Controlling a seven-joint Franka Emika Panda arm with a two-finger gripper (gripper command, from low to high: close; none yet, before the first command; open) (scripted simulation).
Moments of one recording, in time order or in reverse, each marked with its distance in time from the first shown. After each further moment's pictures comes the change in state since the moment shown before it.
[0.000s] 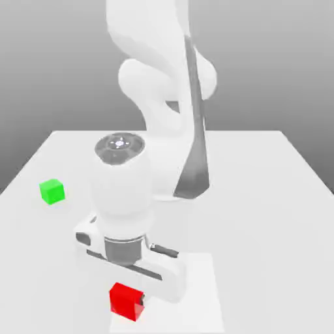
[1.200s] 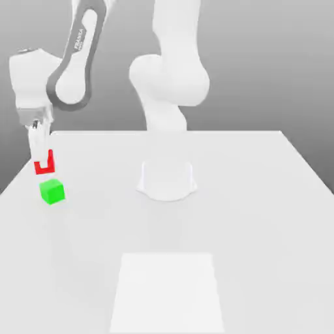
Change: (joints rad) arm -0.705 -0.371 -0.628 -0.401 -0.191 0.061 -0.307
